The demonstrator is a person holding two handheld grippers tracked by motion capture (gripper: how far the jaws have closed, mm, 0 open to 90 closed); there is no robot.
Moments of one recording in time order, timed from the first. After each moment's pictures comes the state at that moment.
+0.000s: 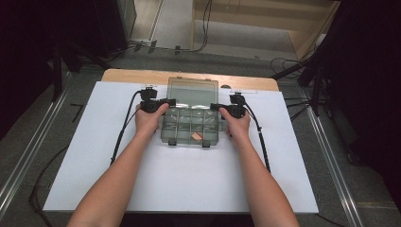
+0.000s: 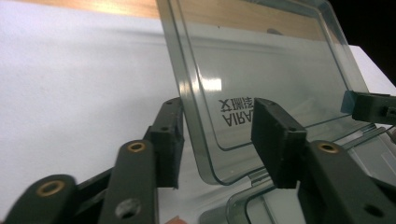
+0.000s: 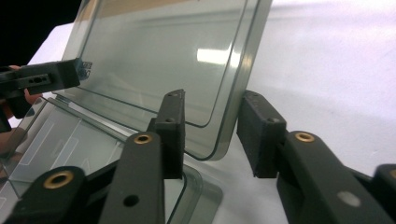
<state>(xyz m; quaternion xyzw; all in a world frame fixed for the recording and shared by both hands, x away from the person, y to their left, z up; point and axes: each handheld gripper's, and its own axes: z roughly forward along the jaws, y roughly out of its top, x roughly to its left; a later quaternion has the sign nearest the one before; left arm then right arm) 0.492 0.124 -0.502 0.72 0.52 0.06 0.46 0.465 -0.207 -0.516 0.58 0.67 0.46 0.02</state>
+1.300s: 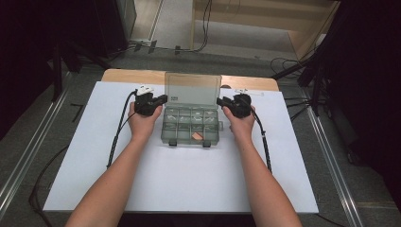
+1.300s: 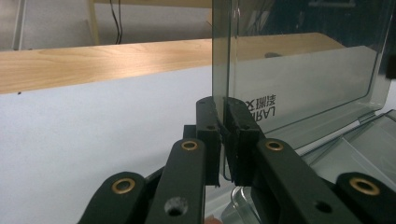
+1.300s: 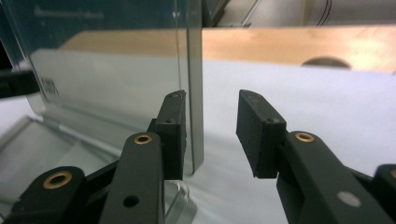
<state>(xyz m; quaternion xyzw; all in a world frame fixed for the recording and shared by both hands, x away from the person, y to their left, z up) 0.464 0.134 -0.488 0.73 0.44 0.18 0.49 0.444 -0.213 -0.491 0.55 0.66 0.48 0.16</state>
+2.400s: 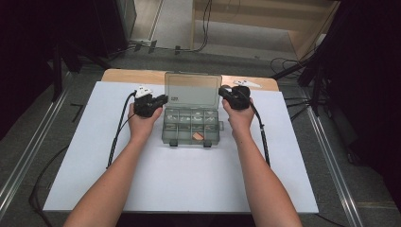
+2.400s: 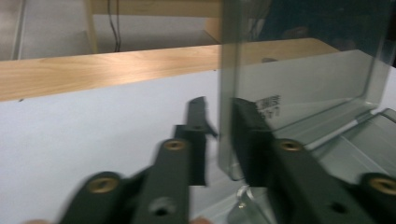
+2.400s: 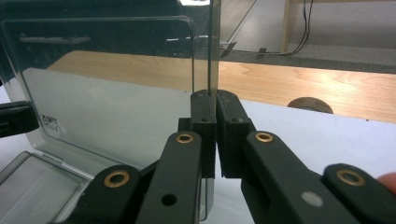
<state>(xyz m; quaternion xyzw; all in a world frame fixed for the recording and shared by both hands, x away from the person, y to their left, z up) 0.462 0.139 -0.491 0.72 0.43 0.19 0.51 0.448 -0.200 -0.460 0.55 0.66 0.48 0.21</state>
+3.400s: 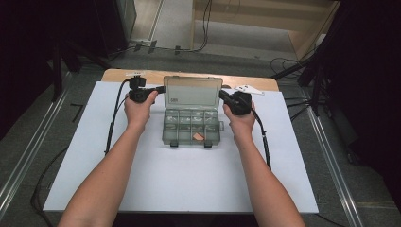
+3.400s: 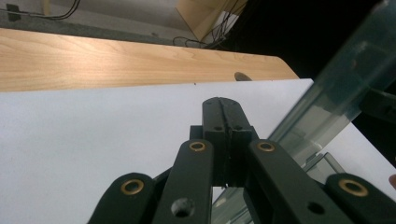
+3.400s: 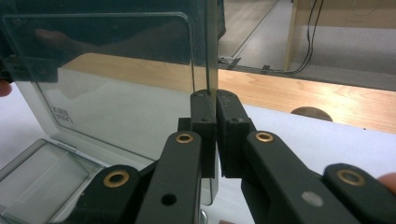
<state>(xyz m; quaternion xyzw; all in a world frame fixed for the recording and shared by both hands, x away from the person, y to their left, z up) 0.503 0.152 -0.458 0.70 0.48 0.04 0.52 0.428 -0.201 -0.463 0.51 0.66 0.50 0.23</state>
